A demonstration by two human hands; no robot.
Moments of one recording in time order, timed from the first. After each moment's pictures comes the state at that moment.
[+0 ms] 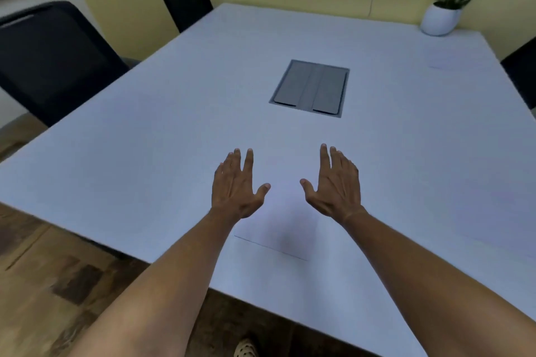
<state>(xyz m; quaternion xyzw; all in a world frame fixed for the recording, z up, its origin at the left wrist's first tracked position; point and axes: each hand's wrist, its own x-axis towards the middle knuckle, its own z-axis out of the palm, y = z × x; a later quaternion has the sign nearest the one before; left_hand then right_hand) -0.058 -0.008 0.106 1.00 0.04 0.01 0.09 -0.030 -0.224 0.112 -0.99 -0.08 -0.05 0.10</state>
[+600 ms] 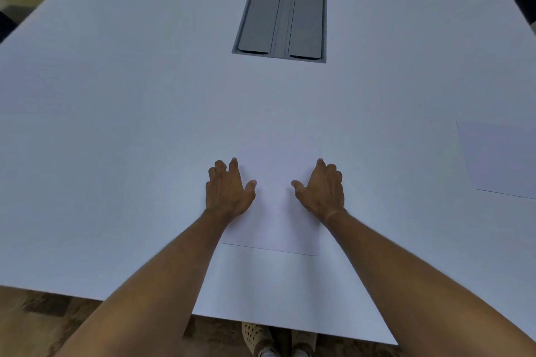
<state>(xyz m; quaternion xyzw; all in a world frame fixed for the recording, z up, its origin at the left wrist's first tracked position) 0.015 -0.006 -0.009 0.97 0.07 -0.14 0.20 0.003 -0.194 0.009 -0.95 0.17 0.14 0.23</state>
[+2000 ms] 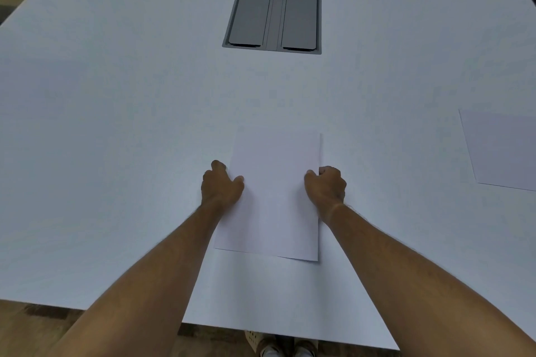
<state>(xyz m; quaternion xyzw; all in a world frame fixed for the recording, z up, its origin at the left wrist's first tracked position) 0.036 -0.009 -0.025 0.90 0.22 -0.17 0.33 0.018 -0.209 -0.017 -0.80 0.38 0.09 0.45</state>
